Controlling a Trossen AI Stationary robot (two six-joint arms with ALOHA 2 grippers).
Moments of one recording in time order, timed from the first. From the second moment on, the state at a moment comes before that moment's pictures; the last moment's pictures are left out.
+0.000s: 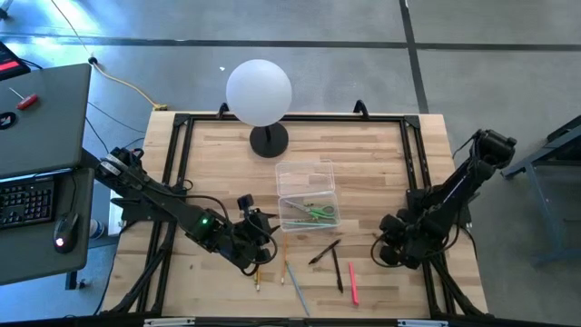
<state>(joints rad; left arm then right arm) -0.56 1.56 1.21 -0.52 -0.83 -0.50 0.92 1.22 0.44 -0.56 0.37 1.48</state>
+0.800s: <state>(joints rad) -0.56 1.56 1.21 -0.52 -0.83 -0.49 0.92 1.22 0.44 -0.56 0.37 1.19</state>
